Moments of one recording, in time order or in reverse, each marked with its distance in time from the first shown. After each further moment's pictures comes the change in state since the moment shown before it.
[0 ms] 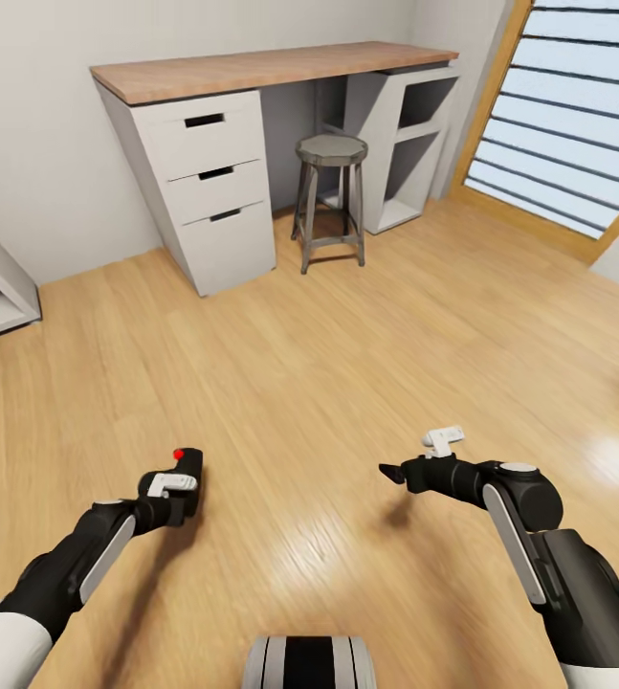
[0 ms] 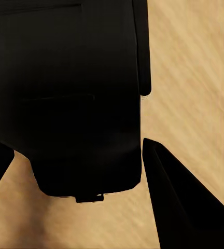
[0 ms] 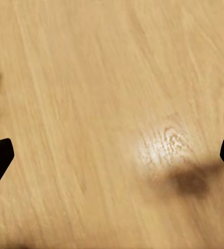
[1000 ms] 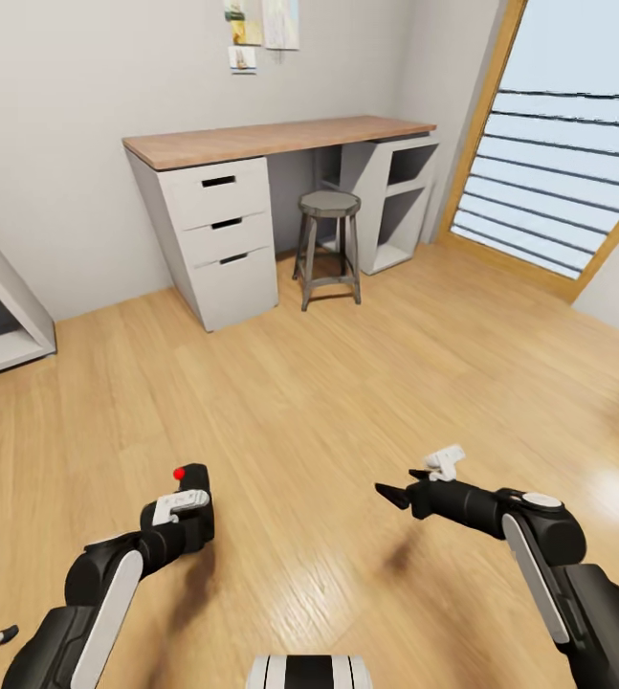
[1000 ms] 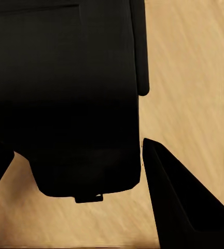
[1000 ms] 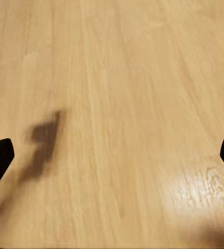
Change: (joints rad) left arm 0.319 -0.249 0.231 -0.619 0.047 0.331 0.272; right arm 0.107 -0.021 -0.066 0.000 0.003 -0.165 0.266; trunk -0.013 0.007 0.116
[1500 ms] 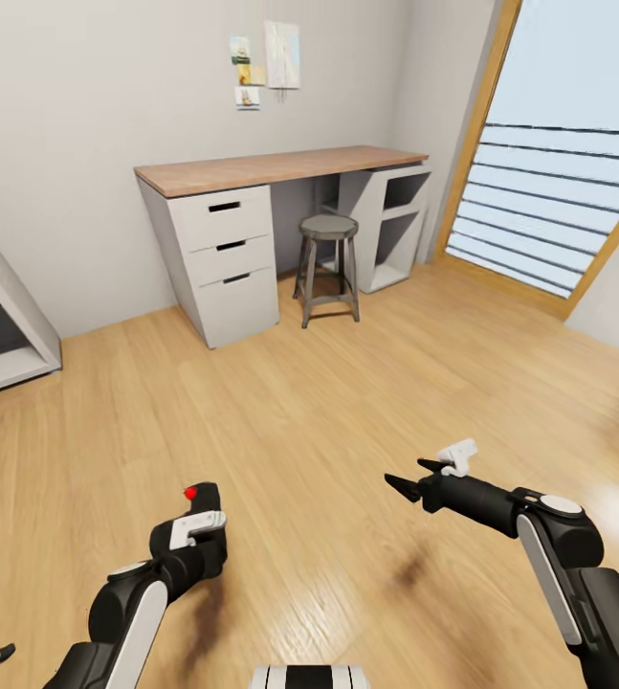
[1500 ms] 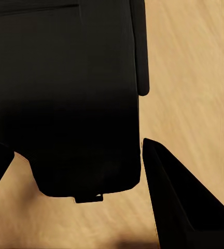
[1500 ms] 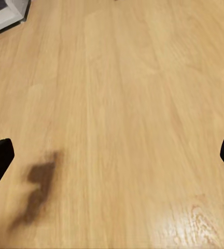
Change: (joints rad) left arm 0.090 -0.083 -0.065 -0.042 -0.006 -0.044 0.128; right arm 0.011 -0.007 -0.063 0.000 0.007 -0.101 0.059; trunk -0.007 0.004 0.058
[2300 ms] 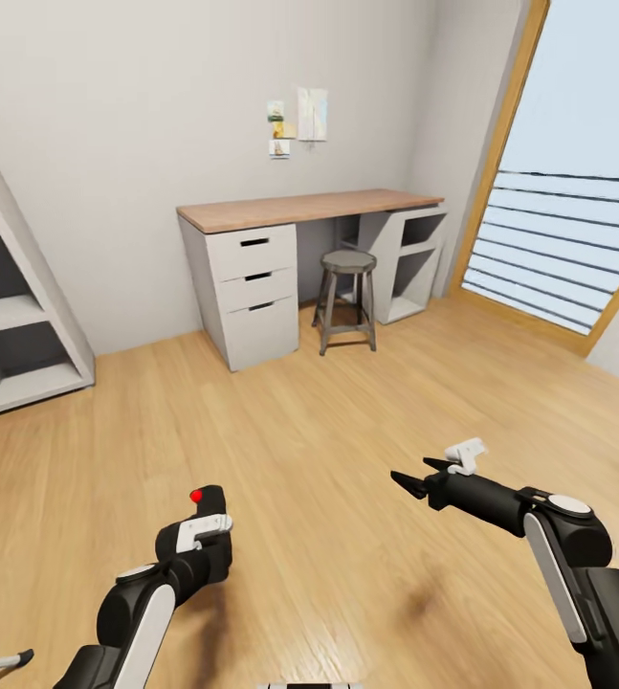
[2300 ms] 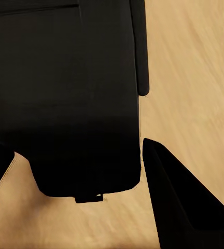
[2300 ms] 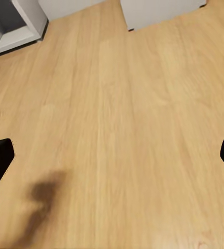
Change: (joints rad) left arm 0.006 -0.009 -0.028 0.004 0.005 -0.002 0.022; right arm -0.001 0.000 -0.034 0.000 -0.002 0.009 0.009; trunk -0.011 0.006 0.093
